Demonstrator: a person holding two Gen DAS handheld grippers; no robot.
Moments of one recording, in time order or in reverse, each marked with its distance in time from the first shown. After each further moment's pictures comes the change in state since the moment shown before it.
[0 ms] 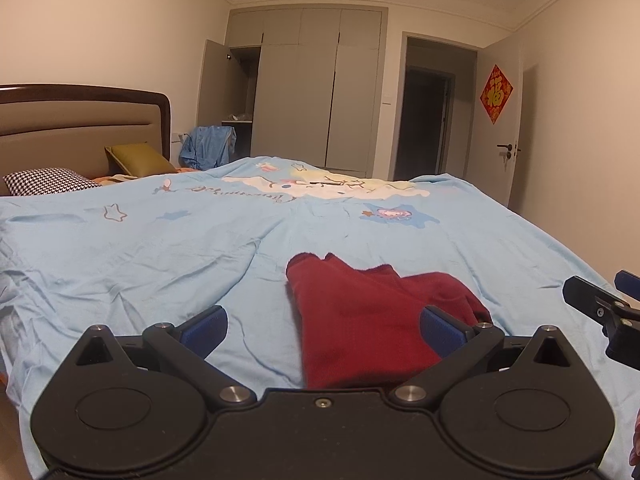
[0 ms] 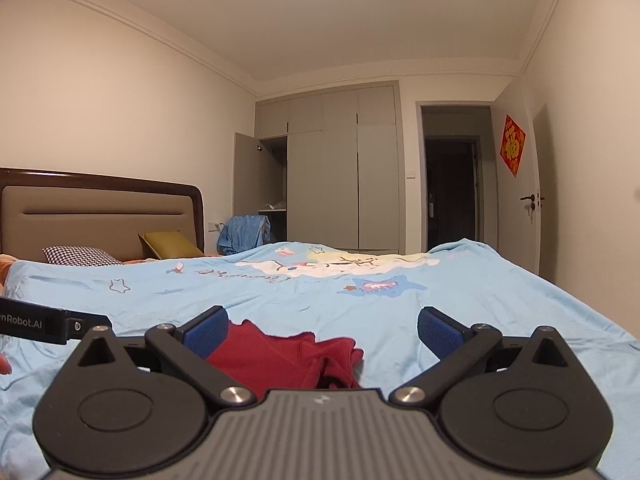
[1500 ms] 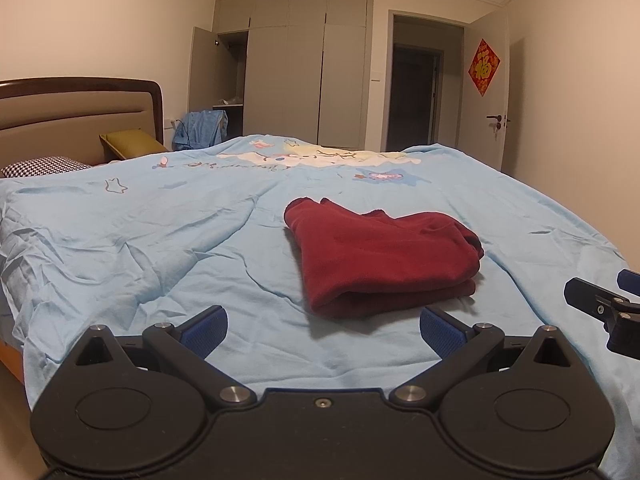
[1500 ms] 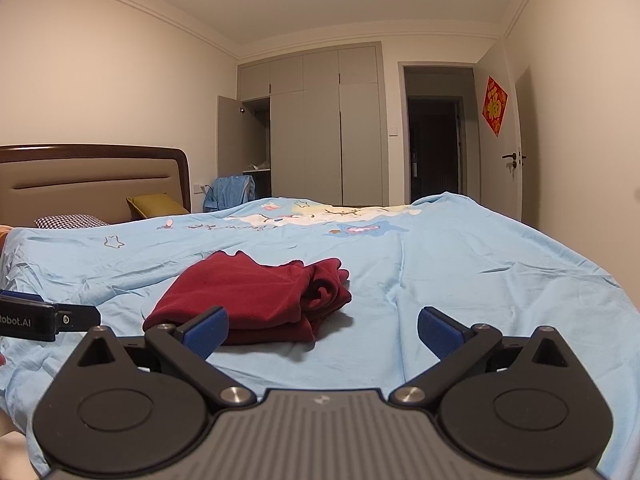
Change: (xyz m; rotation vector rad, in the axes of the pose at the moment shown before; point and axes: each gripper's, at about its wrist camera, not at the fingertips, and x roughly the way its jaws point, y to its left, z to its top) left arm -0.026 0.004 -0.059 0.051 0.052 -0.011; right arm -0.044 0.006 -0.052 0.023 0.125 -0.051
